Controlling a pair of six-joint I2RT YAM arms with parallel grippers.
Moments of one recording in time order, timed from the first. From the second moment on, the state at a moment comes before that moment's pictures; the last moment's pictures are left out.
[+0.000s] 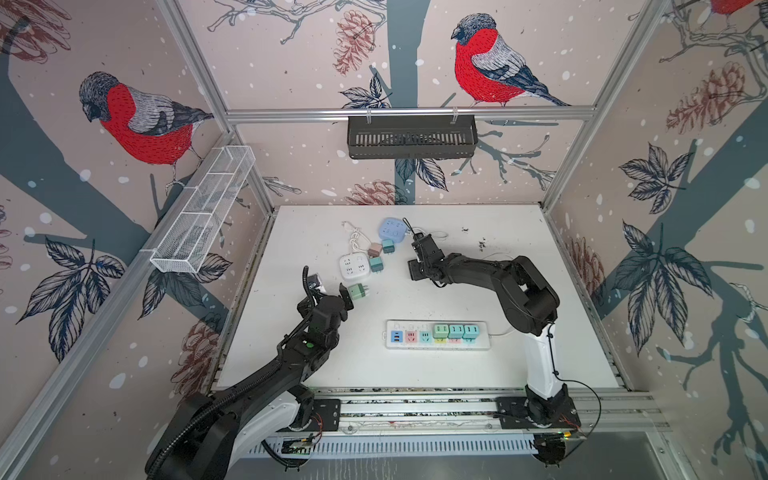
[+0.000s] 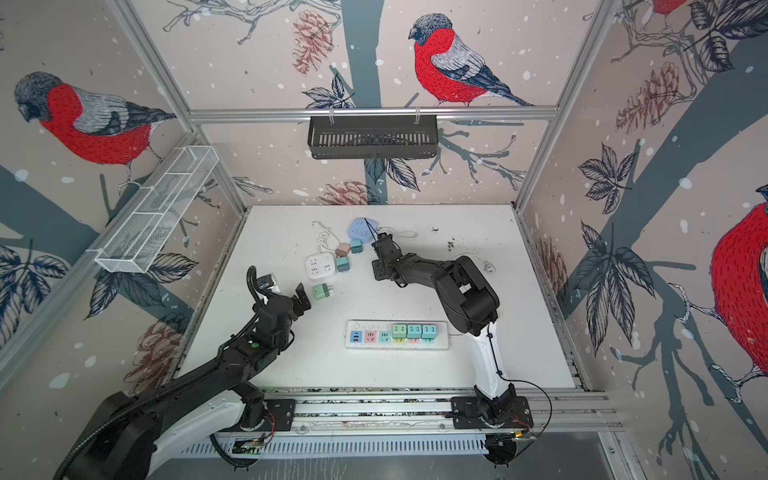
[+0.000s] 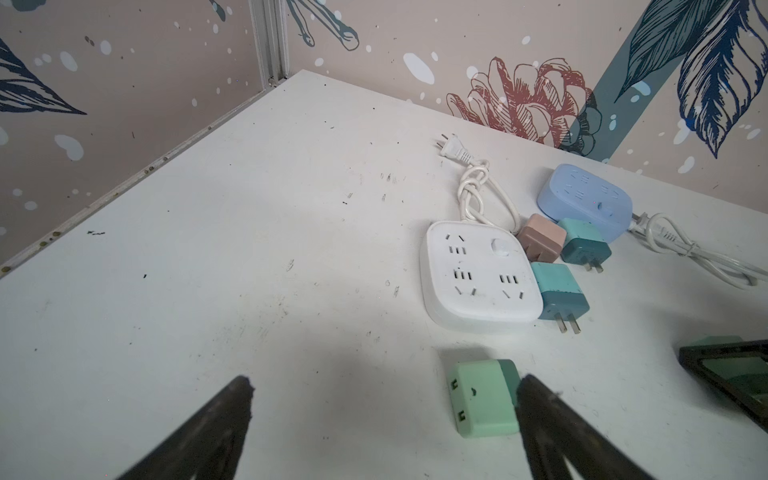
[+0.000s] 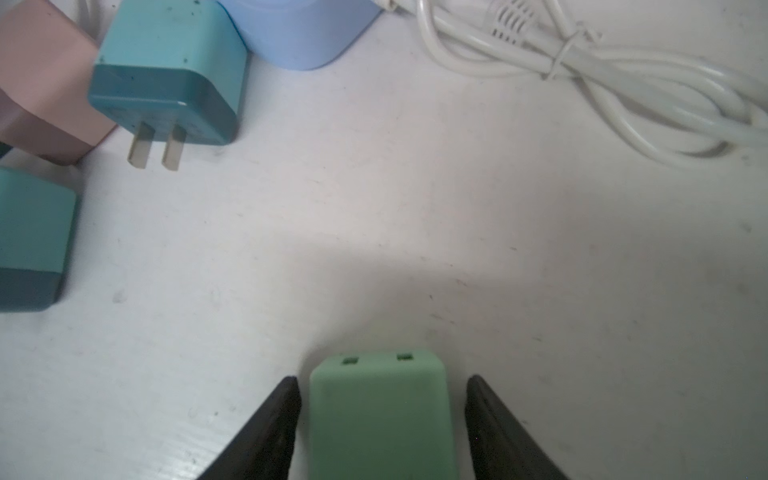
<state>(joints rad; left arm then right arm) -0.51 0.96 0.27 0.21 -0.65 -0.50 0.66 2.13 1.39 -0.16 0.16 0.27</state>
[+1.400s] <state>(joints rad) -0.51 0.93 0.32 0.20 -0.46 -0.44 0.81 1.53 0.95 -0.06 0.30 0.27</state>
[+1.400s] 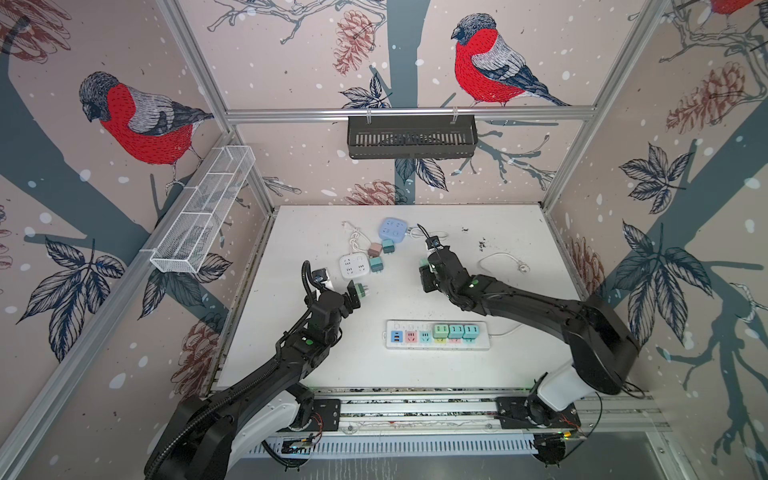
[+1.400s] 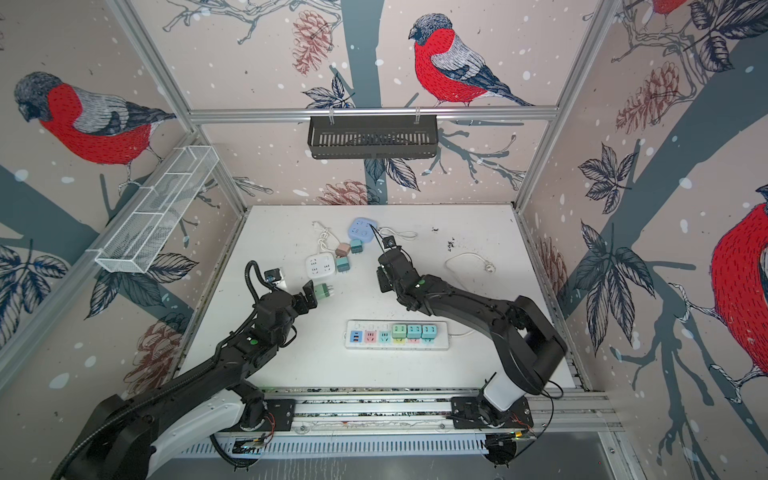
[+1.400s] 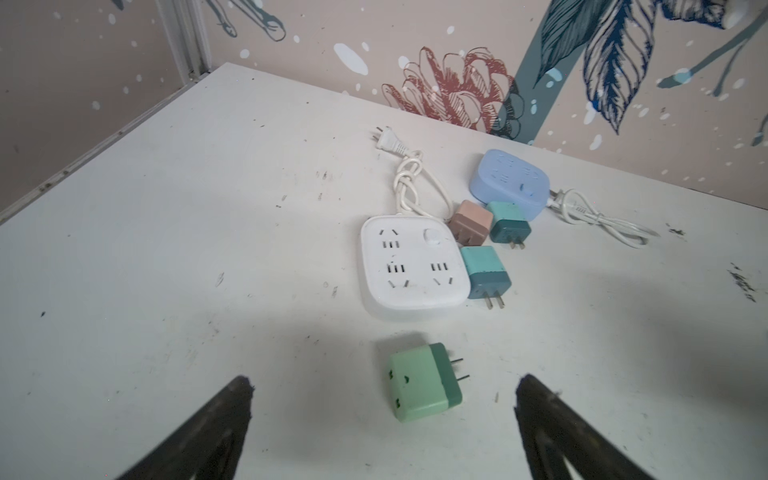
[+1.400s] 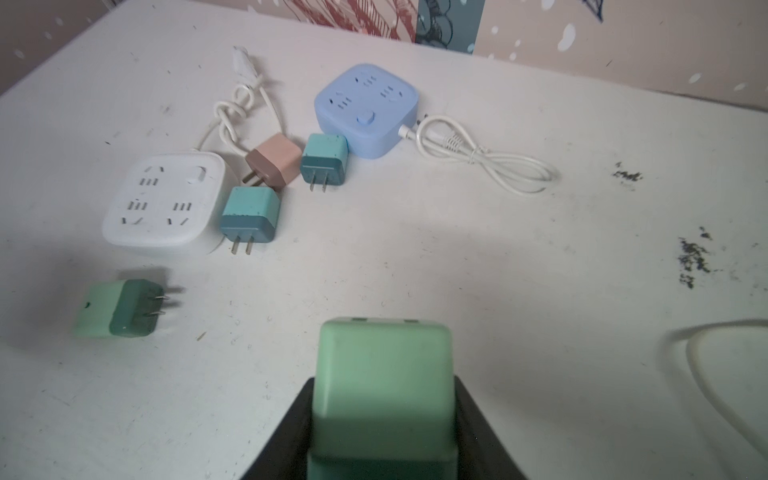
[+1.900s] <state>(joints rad) -0.52 0.58 0.34 0.21 0.05 -0.35 0.91 0.88 0.44 0.31 0.42 0.07</state>
